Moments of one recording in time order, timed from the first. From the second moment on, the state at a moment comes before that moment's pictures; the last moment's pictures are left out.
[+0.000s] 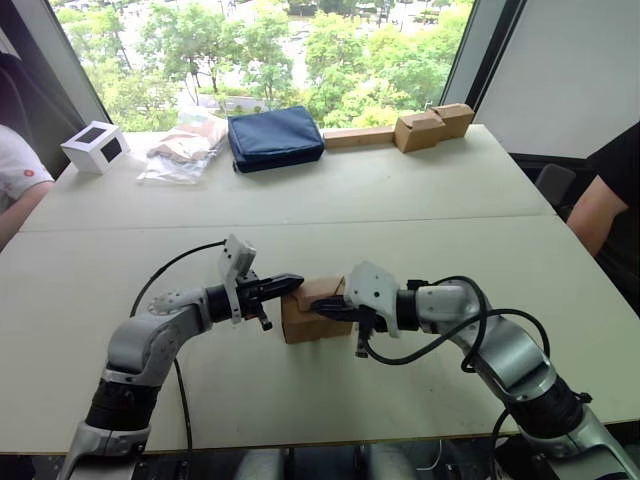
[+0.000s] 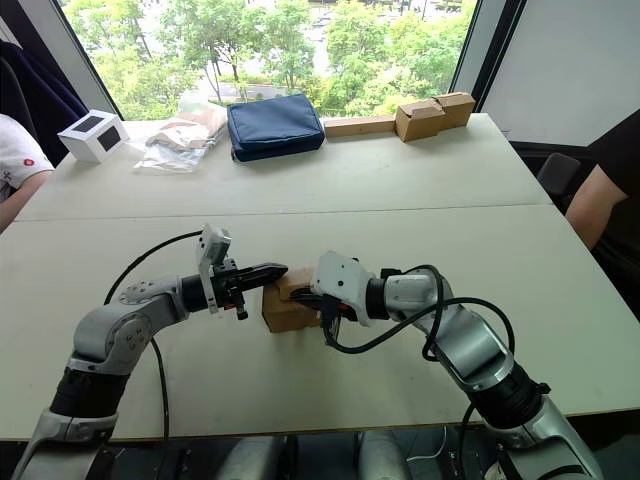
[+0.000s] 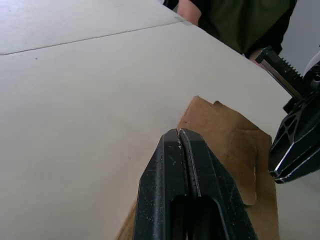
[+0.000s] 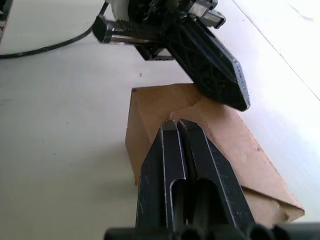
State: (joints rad) left arm -0.34 0.46 0.01 -0.15 -0.63 0.72 -0.81; right arm -0.44 -0.57 0.38 -0.46 0.21 0.60 0.86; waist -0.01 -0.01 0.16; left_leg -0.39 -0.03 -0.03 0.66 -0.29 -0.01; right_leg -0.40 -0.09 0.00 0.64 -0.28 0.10
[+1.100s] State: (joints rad) left arm -0.32 0.53 -0.09 -0.20 -0.50 0.58 -0.87; right arm -0.44 -0.55 0.37 -0.41 0.17 0.62 0.85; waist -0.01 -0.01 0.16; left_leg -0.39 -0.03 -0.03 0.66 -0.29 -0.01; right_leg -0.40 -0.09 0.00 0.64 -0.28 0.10
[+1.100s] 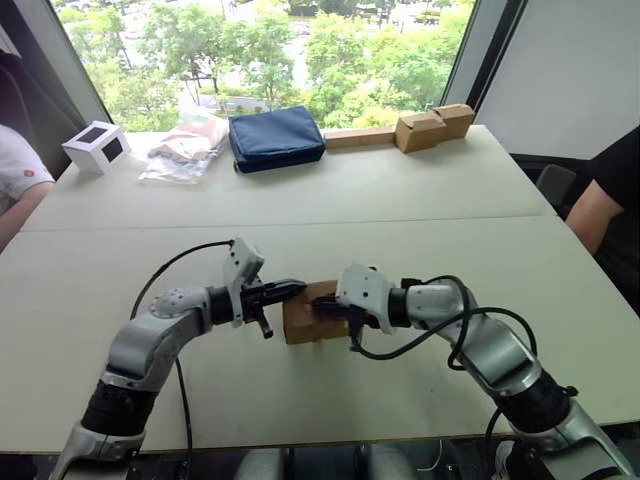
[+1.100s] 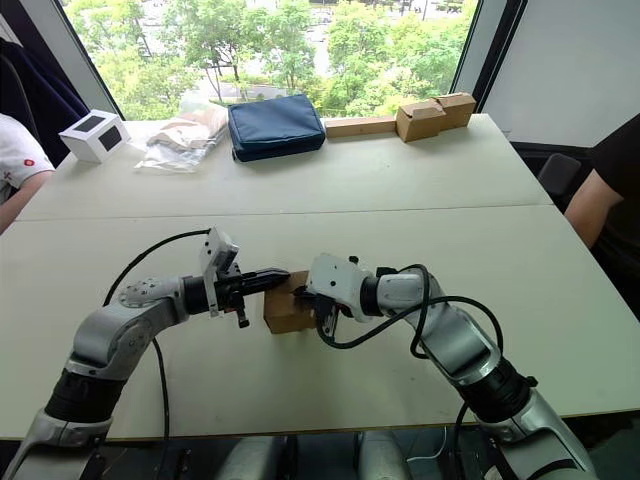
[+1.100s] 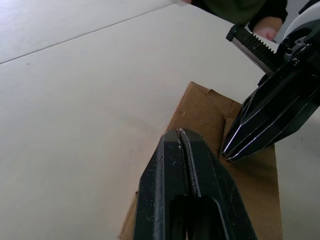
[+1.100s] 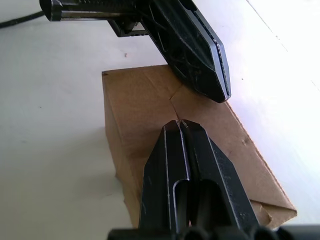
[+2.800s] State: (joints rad) left arm -0.19 0.61 0.22 -0.45 -0.69 0.81 -0.69; right arm -0.32 -0.50 -0.09 -0.46 0.60 0.79 0.75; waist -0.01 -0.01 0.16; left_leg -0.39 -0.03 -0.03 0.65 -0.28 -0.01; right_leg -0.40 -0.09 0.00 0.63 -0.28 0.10
